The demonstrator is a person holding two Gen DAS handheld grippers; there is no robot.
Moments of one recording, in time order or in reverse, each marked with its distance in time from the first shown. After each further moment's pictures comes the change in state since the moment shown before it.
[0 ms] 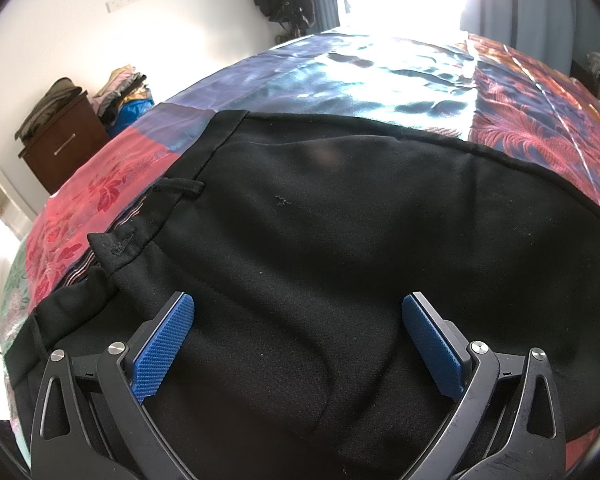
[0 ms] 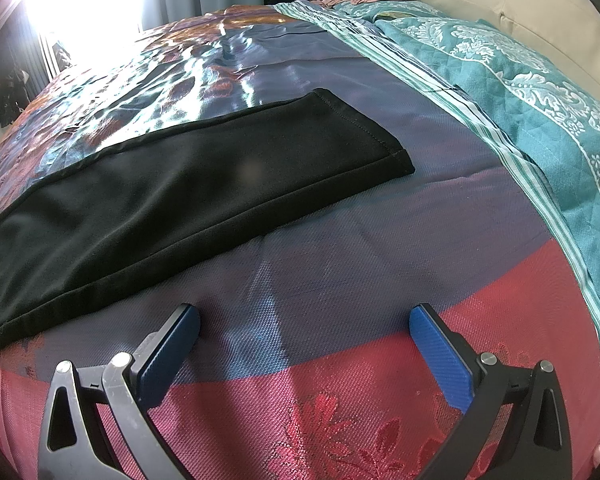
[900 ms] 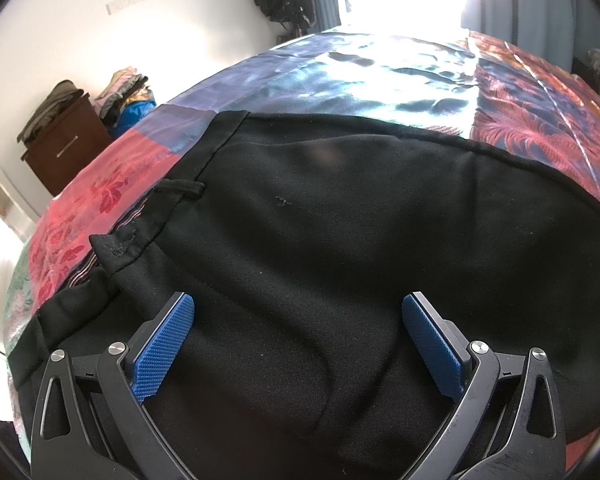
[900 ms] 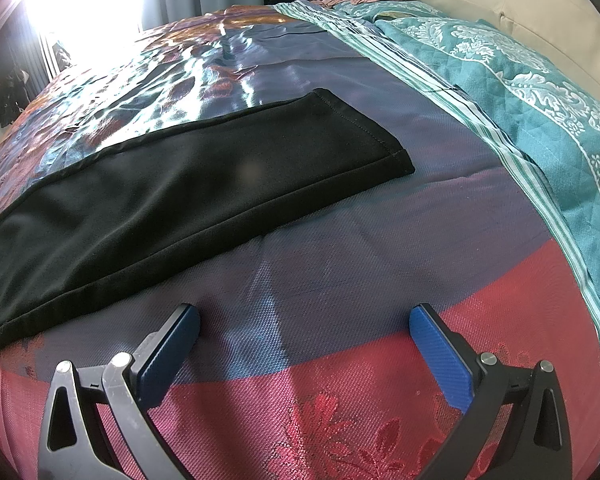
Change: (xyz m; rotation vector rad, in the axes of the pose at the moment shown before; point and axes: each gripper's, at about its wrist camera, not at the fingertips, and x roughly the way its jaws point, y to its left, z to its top) left arm 0.002 -0.005 0.004 0.007 0.002 0.017; right arm 0.000 0.000 0.000 0.001 0.001 -0.001
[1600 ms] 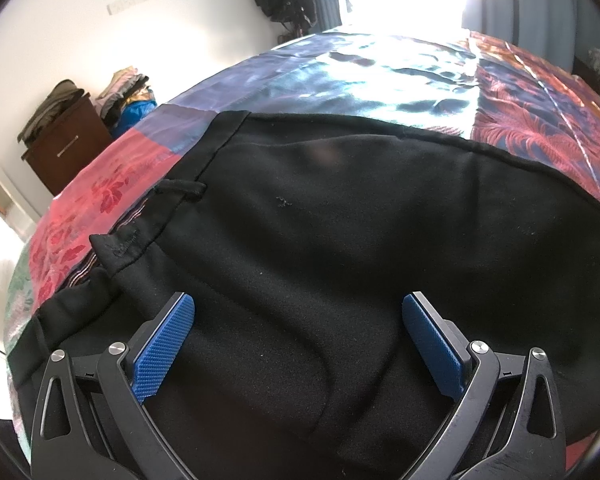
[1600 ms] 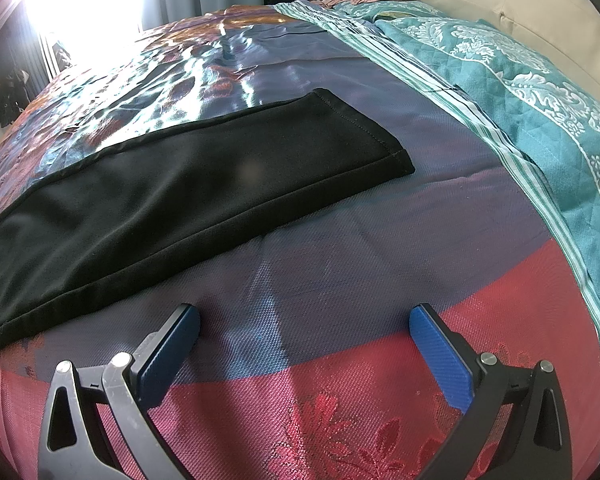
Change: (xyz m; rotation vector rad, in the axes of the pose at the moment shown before) left arm 0.000 0.001 -0.002 -0.007 -0.003 -0.003; right arm 0.000 0.000 0.000 0.001 0.001 0.000
